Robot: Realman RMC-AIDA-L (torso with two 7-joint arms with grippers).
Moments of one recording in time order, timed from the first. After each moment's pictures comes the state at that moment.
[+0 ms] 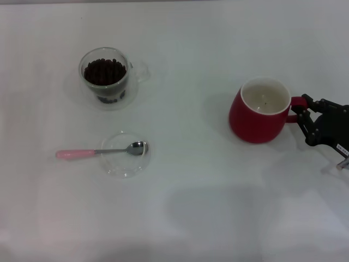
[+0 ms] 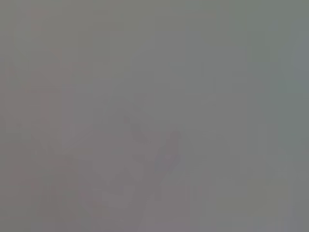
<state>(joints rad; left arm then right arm) -0.42 -2.08 0.24 0.02 0.89 1.37 -0.06 0.17 2.02 -1.66 -0.15 -0.37 -1.24 0.42</state>
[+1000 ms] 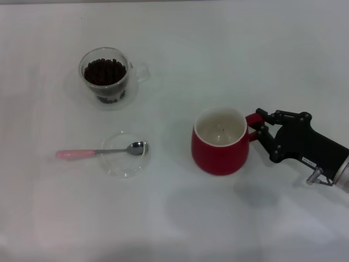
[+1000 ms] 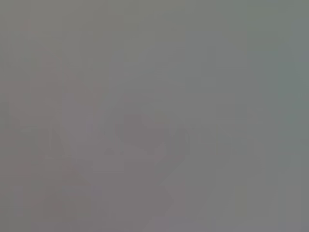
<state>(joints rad) -0.40 -2.08 0.23 0.03 0.88 1.37 -0.06 0.19 2.02 -1.88 -0.24 -0.38 -1.25 0.41</state>
